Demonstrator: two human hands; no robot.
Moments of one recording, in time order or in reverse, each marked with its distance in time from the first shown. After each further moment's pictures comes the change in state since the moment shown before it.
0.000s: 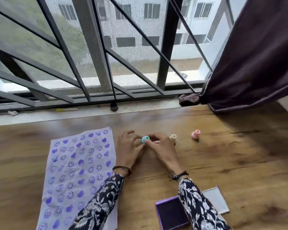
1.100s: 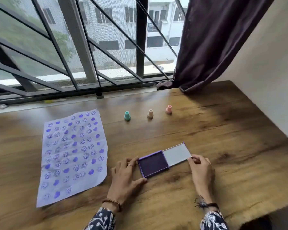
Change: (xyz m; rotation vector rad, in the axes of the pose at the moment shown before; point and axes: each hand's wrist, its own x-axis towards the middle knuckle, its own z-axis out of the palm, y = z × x) left_hand -0.193 0.009 0.011 0.107 -0.277 0.114; right_hand -0.202 0.080 -0.098 -0.239 0.660 0.355
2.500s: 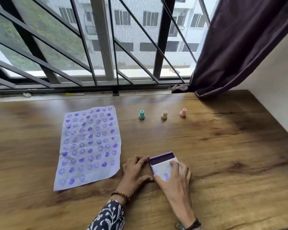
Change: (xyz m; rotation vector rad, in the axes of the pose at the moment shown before) left_hand 0.005 -0.016 0.007 -0.120 0.003 0.002; right_hand -0.090 -0.050 0.036 -0.318 -0.315 -0.296
